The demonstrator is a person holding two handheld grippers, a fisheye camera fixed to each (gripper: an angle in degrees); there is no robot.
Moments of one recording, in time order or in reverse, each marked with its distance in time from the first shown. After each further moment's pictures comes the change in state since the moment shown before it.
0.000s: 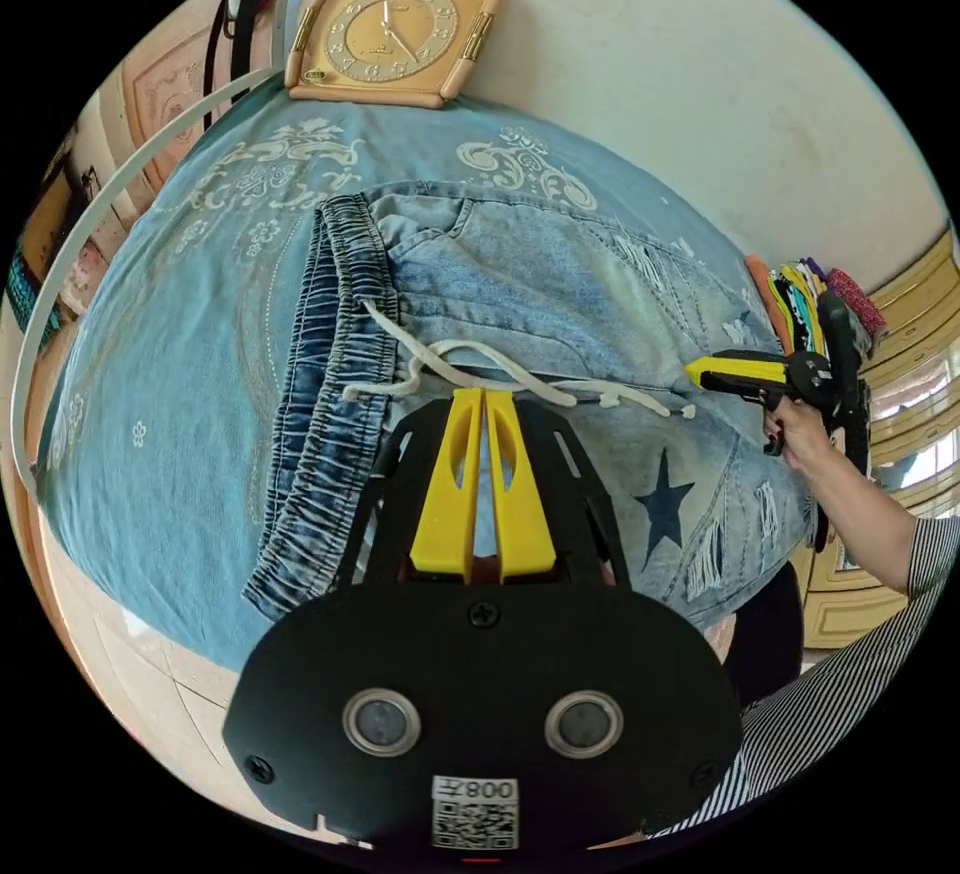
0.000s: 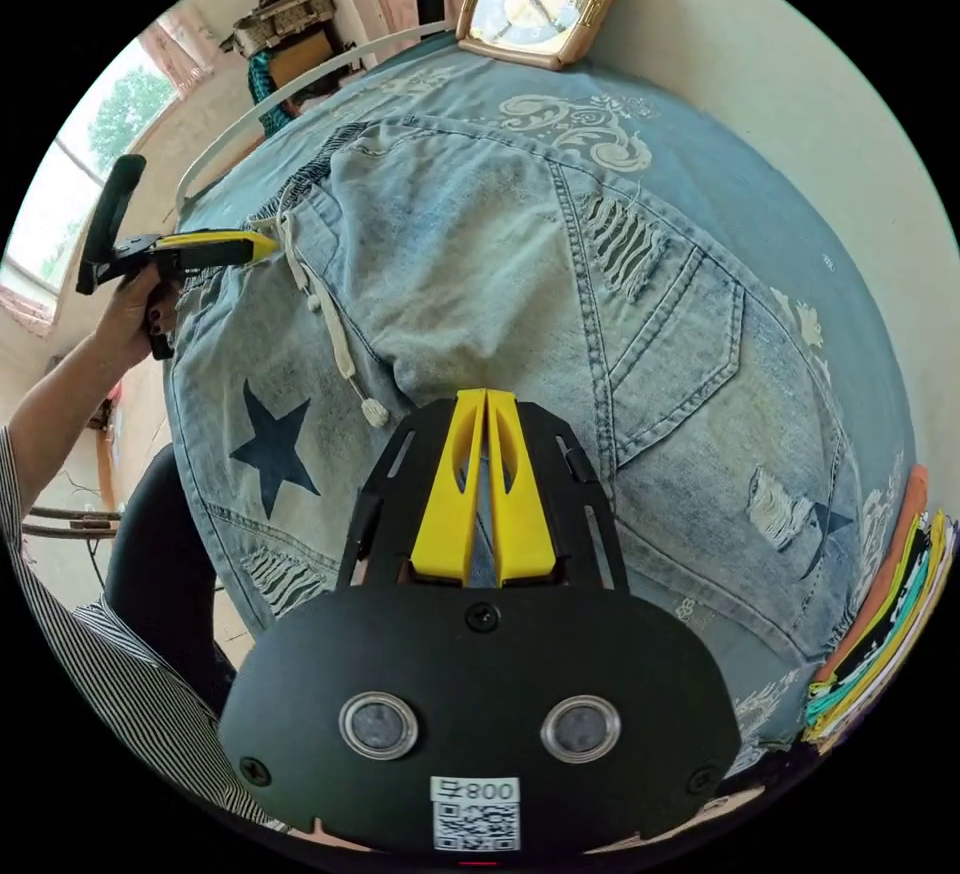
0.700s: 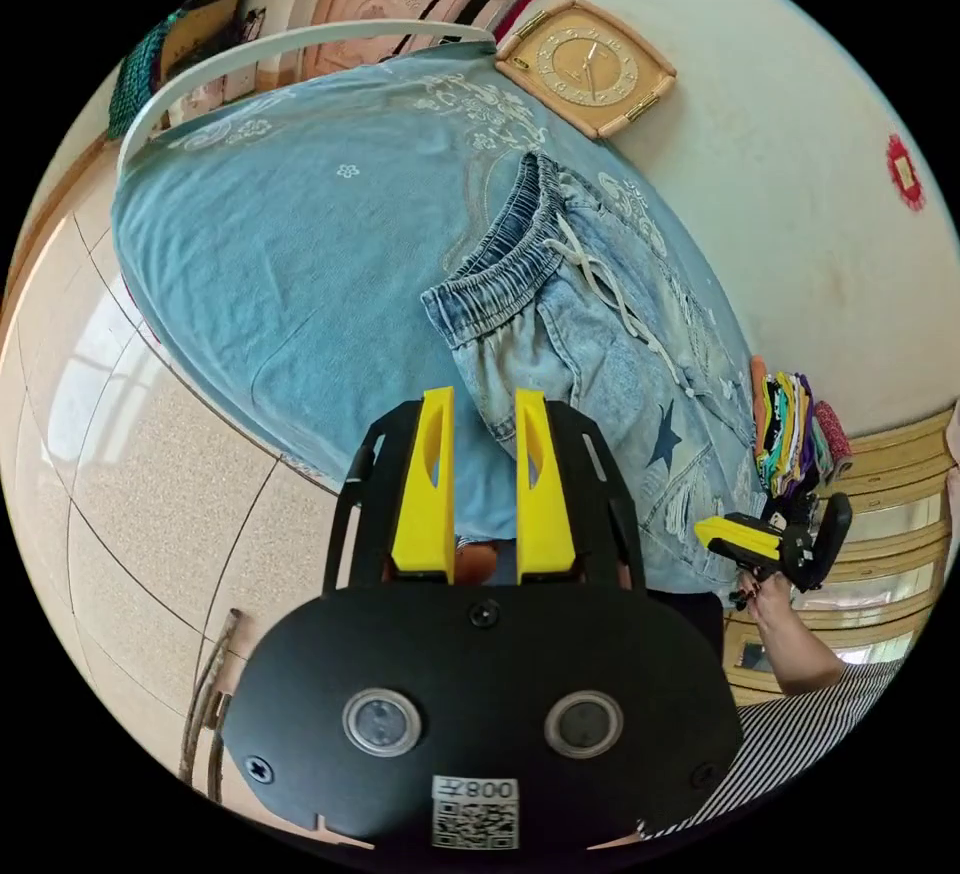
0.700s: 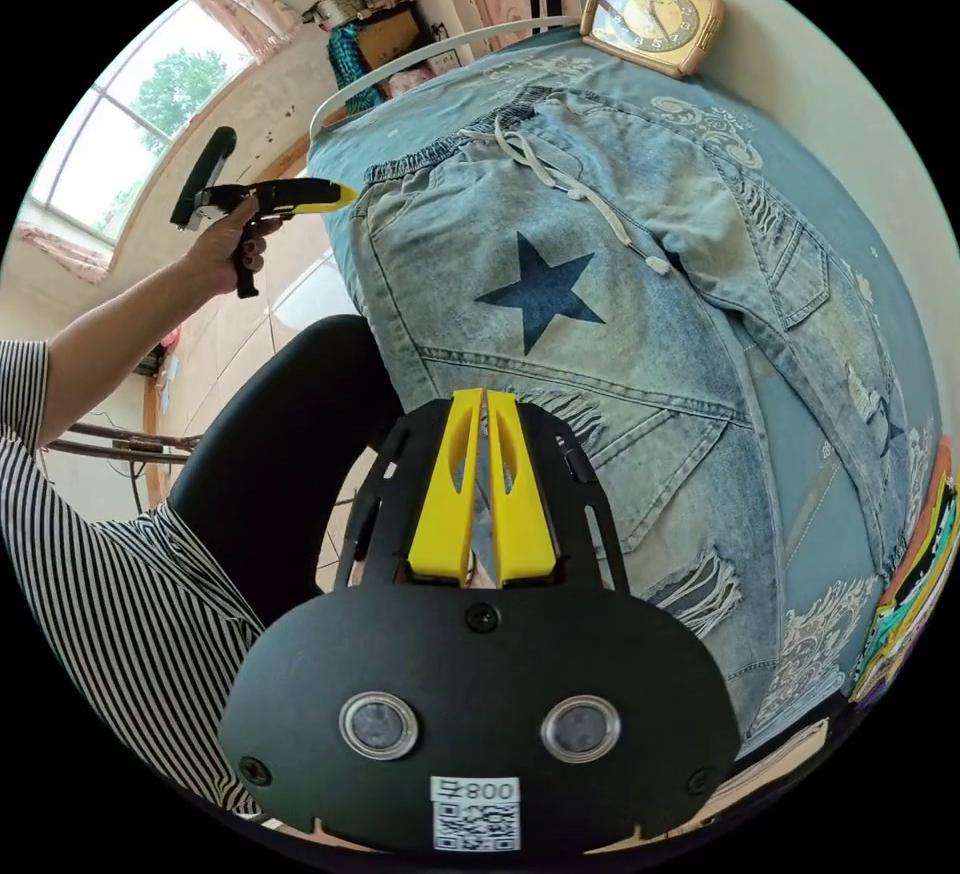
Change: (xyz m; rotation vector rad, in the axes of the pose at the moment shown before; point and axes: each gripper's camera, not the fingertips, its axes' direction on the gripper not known) left arm -0.104 0.151 -0.013 -0.038 0.182 -0.483; right arm -0.182 0.106 0.001 -0.065 -0.138 -0.125
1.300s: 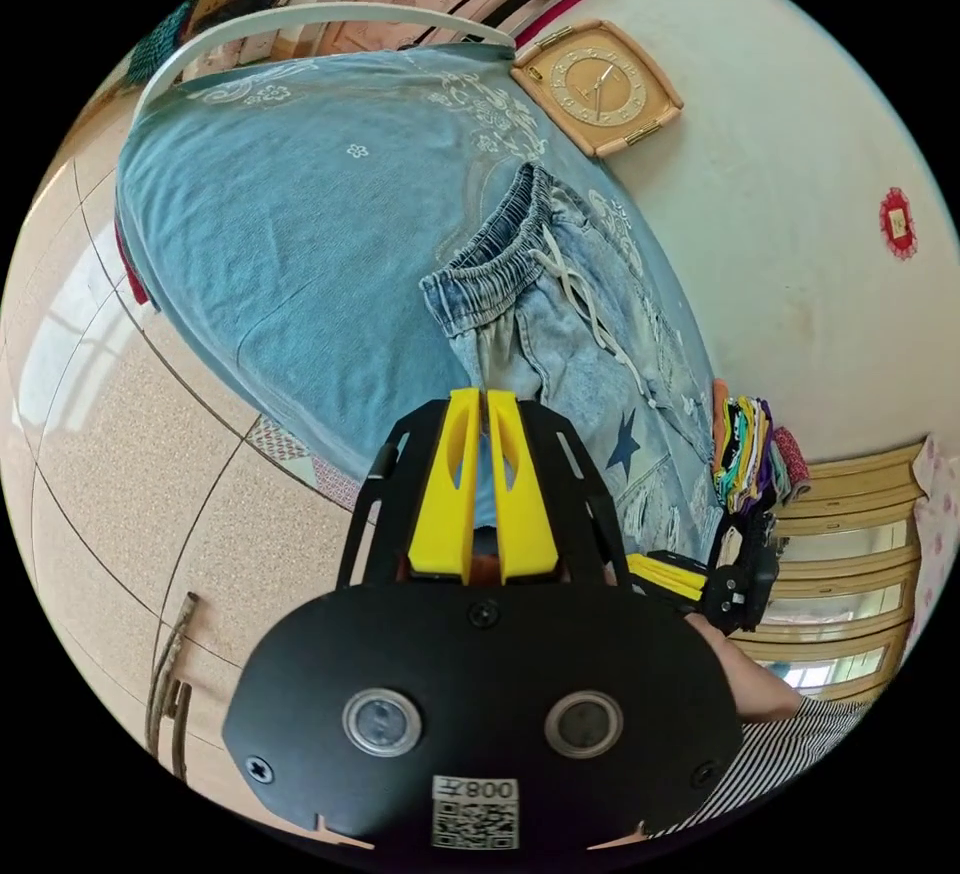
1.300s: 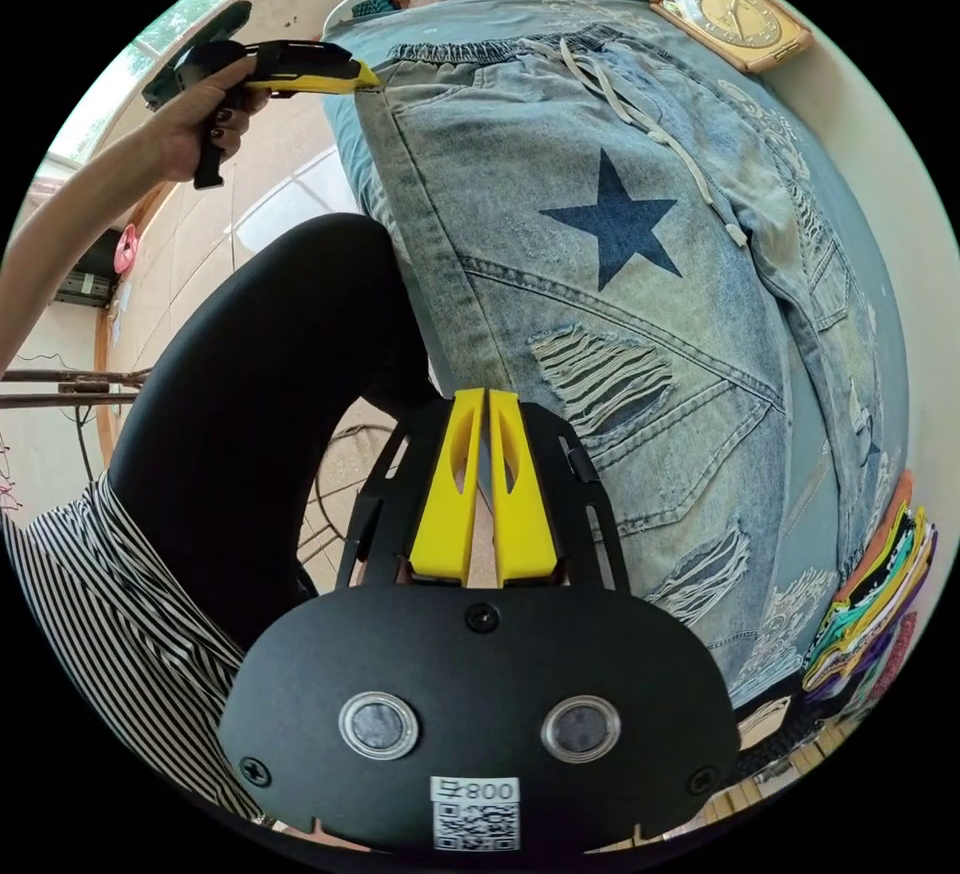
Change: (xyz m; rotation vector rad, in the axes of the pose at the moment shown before) left arm 0.029 0.024 0.011 0.082 -0.033 0.021; right arm -0.059 0.027 0.053 -0.178 0.165 -0.095
